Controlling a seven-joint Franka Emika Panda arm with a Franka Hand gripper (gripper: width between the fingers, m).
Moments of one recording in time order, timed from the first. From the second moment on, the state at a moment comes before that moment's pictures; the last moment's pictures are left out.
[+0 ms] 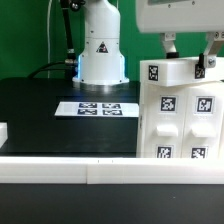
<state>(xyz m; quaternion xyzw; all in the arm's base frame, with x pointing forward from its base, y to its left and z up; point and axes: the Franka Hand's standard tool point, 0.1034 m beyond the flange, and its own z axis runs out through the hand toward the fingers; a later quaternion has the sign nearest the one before) 0.611 0.089 0.156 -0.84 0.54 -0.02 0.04</state>
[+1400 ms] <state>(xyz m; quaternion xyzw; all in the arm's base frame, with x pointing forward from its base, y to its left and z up) 0.622 0.101 0.176 -0.64 0.76 0.02 0.09</state>
